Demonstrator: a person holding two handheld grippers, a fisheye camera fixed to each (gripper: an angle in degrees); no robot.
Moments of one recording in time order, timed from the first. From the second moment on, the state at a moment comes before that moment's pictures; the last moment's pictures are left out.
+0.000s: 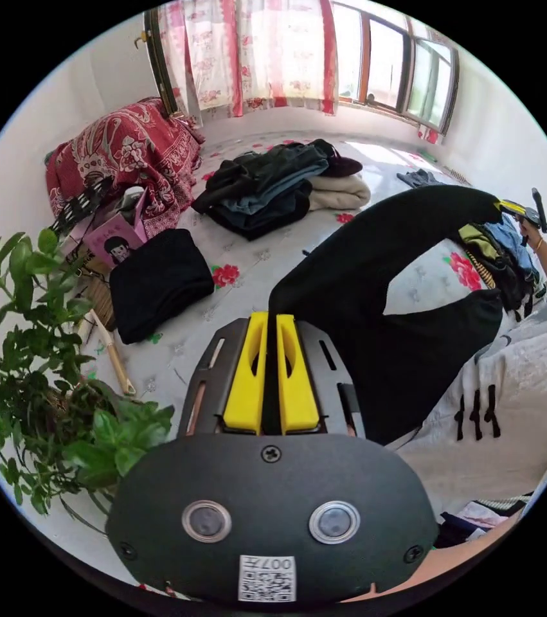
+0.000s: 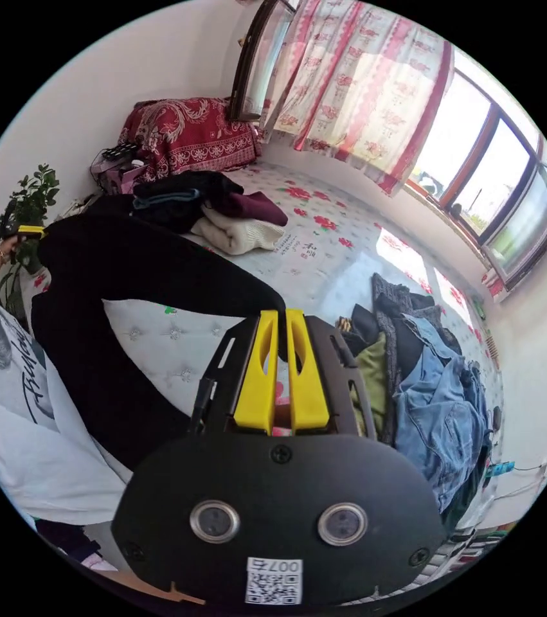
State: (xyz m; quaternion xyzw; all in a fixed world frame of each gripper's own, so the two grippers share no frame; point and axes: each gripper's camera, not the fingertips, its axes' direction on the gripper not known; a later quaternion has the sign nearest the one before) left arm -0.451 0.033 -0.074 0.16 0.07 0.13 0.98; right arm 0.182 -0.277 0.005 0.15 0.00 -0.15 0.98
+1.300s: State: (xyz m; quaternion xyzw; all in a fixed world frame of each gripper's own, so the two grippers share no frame) left arm -0.311 0.203 0.054 -0.05 -0.02 0.01 1.00; right arm 0.271 0.029 0.130 0.00 -0.06 0.06 1.00
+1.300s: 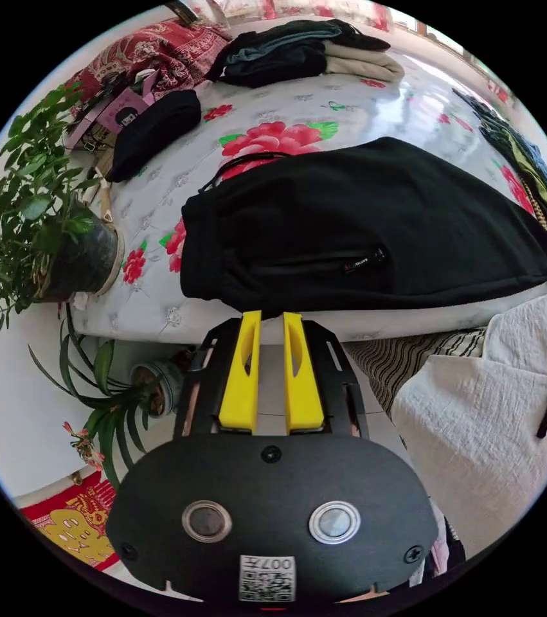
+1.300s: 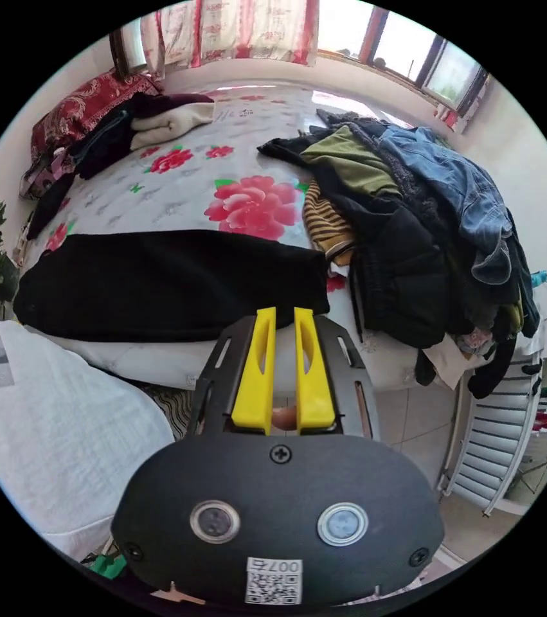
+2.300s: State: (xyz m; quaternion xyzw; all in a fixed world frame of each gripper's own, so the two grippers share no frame) left arm -0.337 0.192 0.143 0.01 0.07 -0.16 0.99; right arm 0.018 -0.179 0.282 -0.19 -0.39 -0.38 0.82
